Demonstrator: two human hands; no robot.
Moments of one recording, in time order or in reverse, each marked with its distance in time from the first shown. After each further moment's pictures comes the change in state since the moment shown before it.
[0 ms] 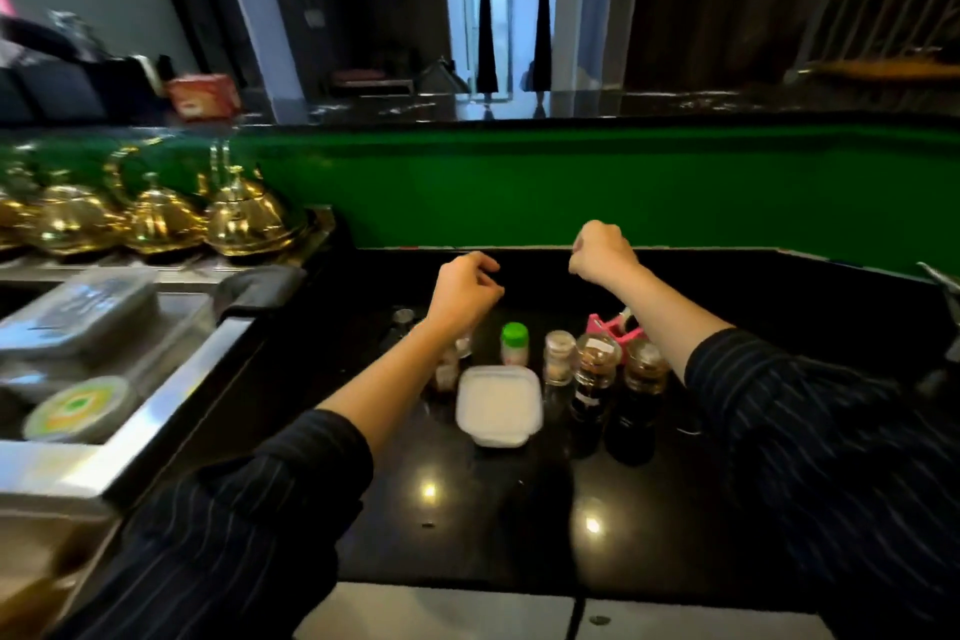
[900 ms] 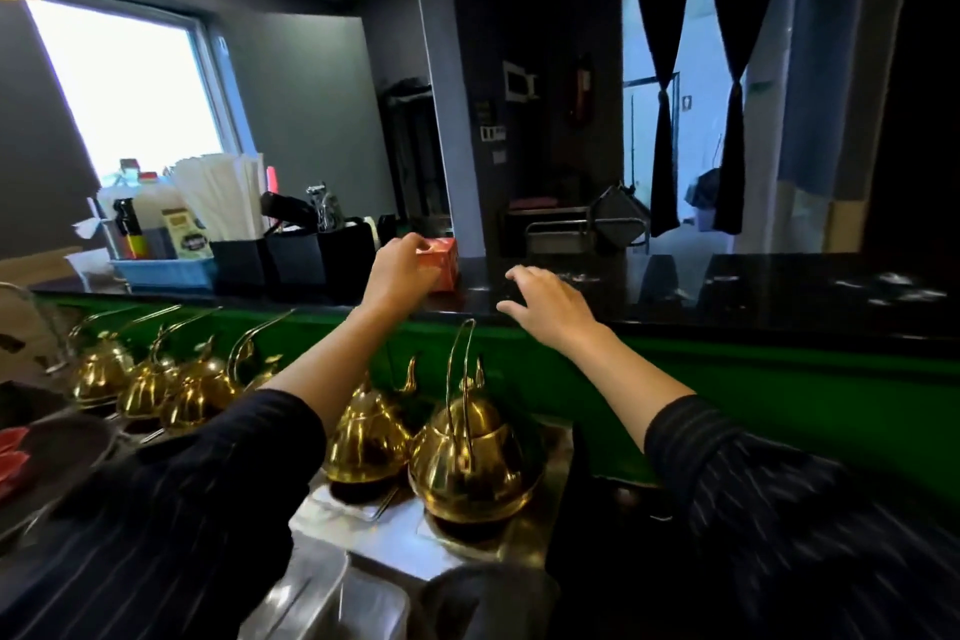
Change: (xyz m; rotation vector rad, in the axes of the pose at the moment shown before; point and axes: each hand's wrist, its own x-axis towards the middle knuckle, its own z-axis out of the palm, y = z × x) left_hand 0.316 -0.216 -0.402 0.411 0.493 -0.061; right_hand 0.238 -0.464 0.146 0.114 0.140 -0.838
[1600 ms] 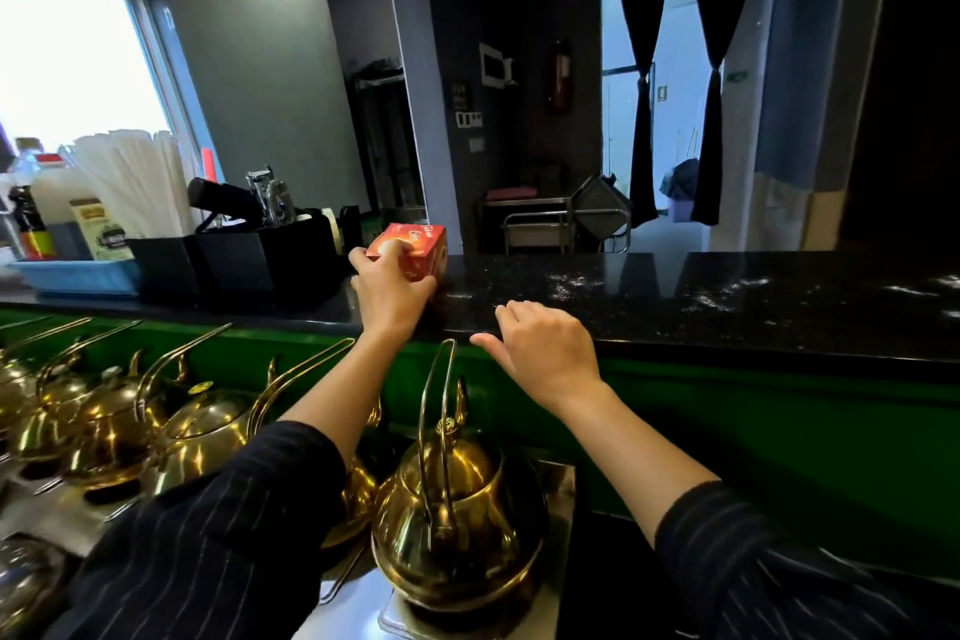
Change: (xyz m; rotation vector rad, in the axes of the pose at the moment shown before) left_hand 0.060 -0.046 0.095 -0.132 0.195 -0.114; right_hand 0.012 0.028 0.065 -0.501 0.250 -0.155
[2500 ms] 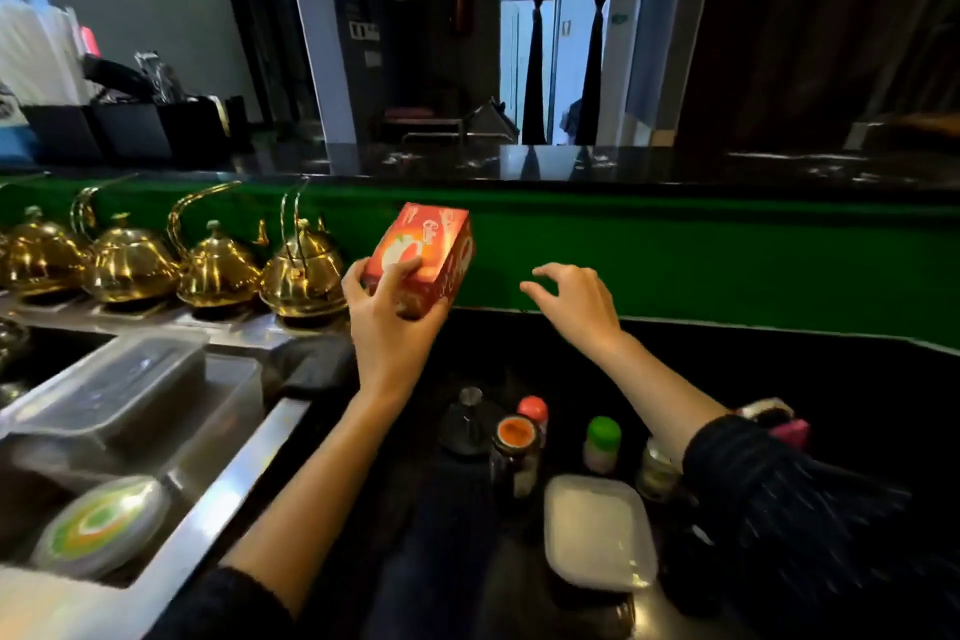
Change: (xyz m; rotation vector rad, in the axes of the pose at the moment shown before) left_hand -0.424 0.172 -0.110 -0.360 -0.105 0.117; right_hand -0.310 0.112 -0.242 0.459 -0.304 0.573
